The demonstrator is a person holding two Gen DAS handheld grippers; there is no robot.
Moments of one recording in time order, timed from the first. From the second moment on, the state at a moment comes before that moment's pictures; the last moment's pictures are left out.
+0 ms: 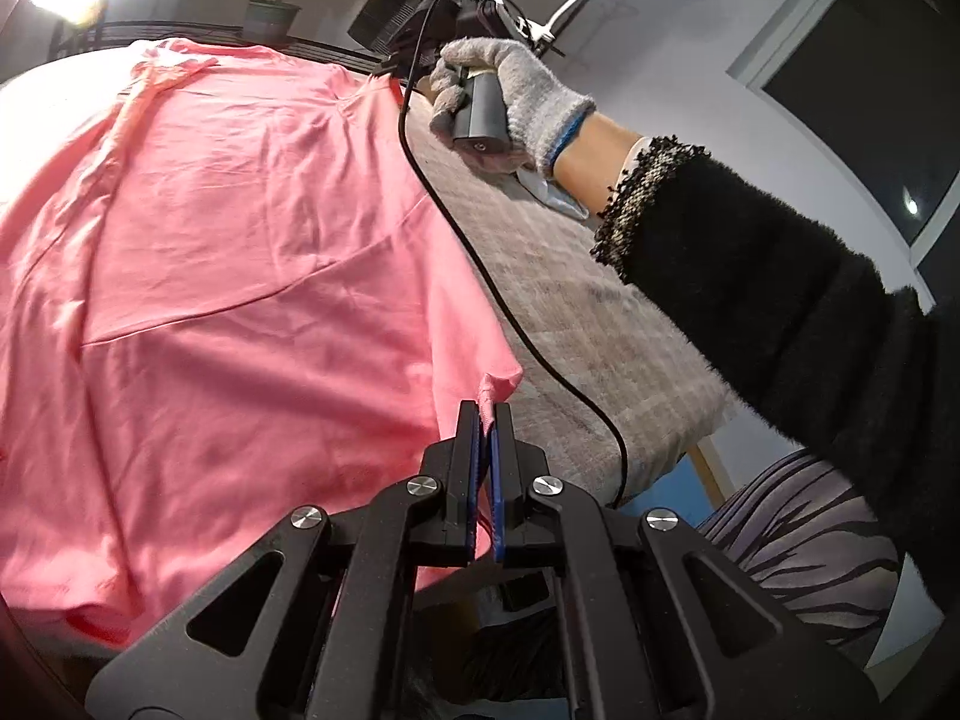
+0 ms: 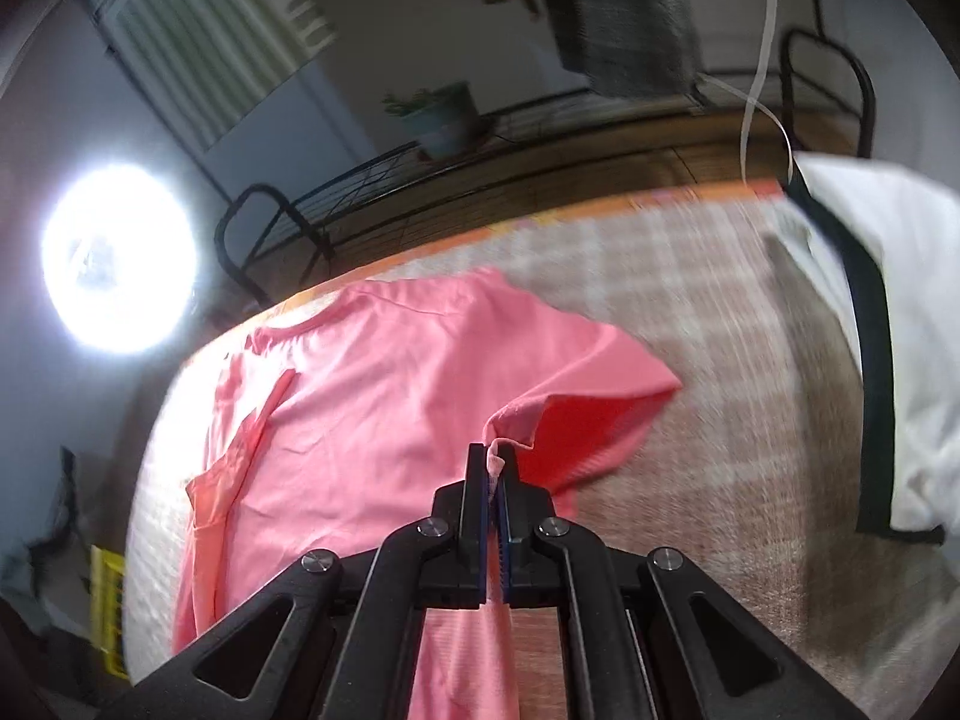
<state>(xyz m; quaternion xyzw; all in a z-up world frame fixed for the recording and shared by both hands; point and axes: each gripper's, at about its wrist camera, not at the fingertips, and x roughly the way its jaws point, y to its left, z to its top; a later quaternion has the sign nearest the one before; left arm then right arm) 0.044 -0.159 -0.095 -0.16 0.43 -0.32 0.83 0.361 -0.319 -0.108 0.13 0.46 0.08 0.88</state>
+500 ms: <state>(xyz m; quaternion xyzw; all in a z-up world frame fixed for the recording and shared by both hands) 0.026 -0.079 -0.116 -0.23 0.46 -0.23 0.83 0.383 -0.147 -0.098 -0.05 0.47 0.11 0.88</state>
